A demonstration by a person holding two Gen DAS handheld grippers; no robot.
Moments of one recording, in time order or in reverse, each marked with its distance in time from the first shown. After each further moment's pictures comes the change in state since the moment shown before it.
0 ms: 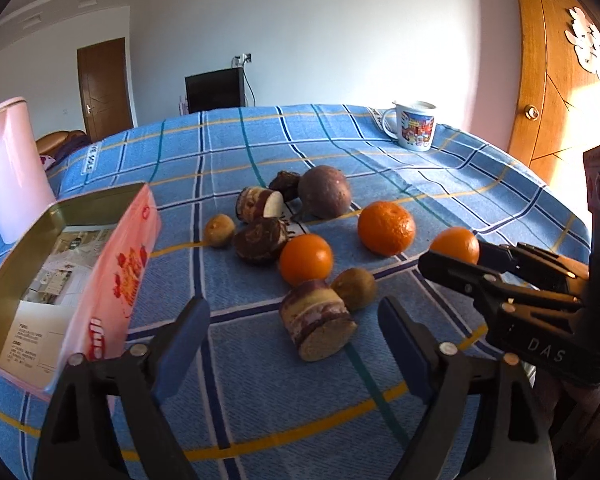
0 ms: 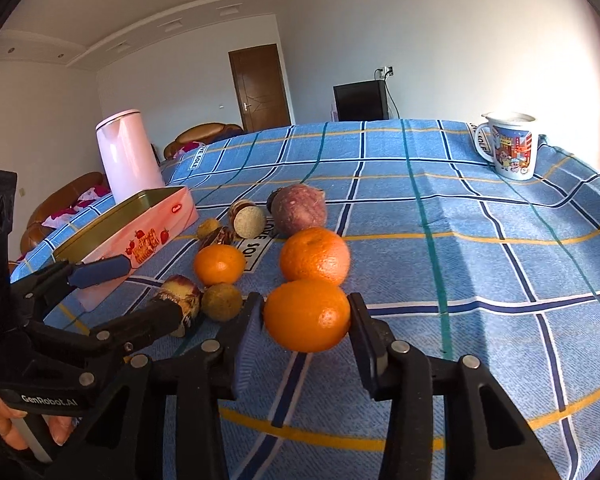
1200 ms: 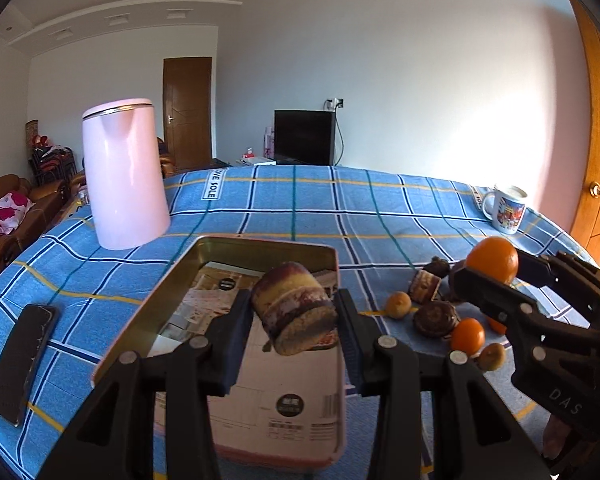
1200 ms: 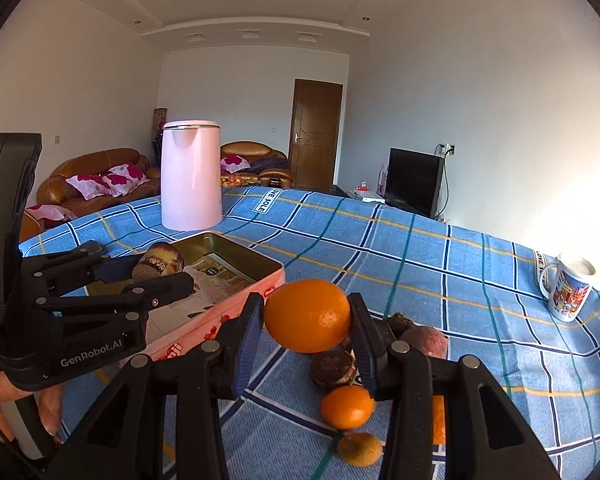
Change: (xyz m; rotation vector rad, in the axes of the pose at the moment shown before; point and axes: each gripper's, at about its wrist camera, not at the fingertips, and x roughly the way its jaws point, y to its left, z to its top) left arm -0.054 0.122 0.019 -0.178 -0.198 0.256; right arm 0.025 0.124 0.063 -0.309 -0.147 0.056
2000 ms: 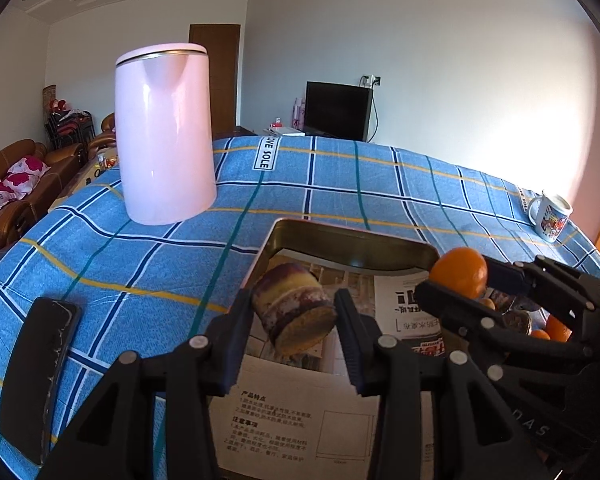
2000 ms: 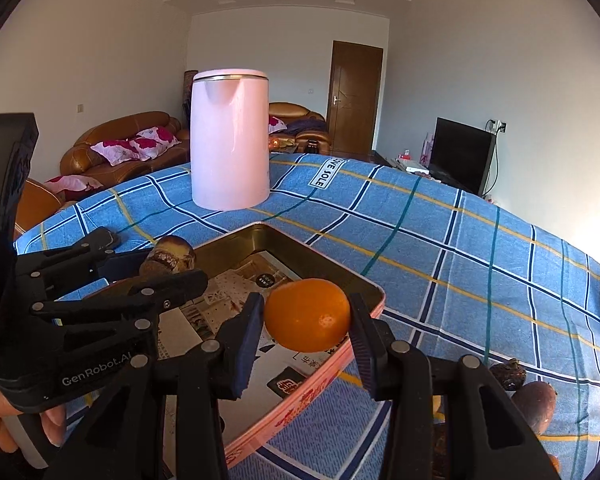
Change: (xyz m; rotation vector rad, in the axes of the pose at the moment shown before) left arm 0.042 0.067 0.010 -0.072 0.117 0.055; right arm 0.097 0.059 0.030 -0.036 0.159 0.129
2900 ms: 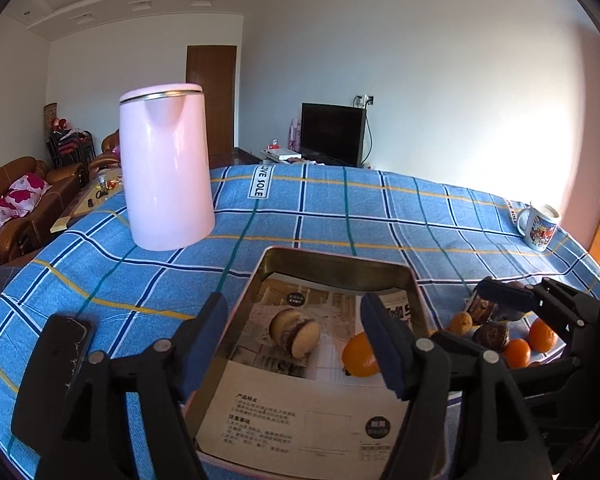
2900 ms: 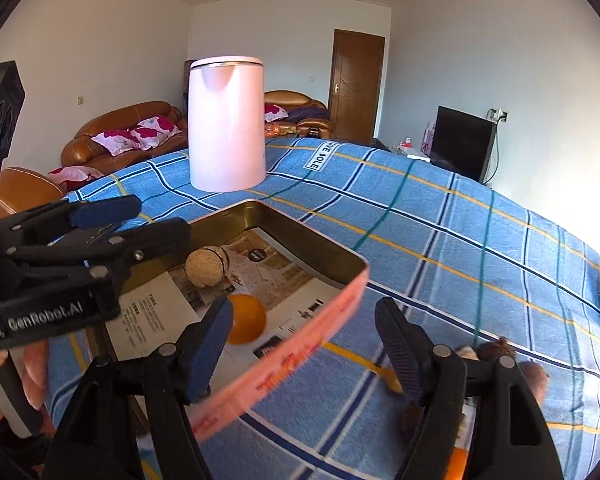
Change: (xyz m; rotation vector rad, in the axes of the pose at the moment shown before) left arm -0.033 -0.015 0.004 0.019 -0.089 -0.017; right arm -0.025 -0.020 -0.017 0.007 0.032 -0.005
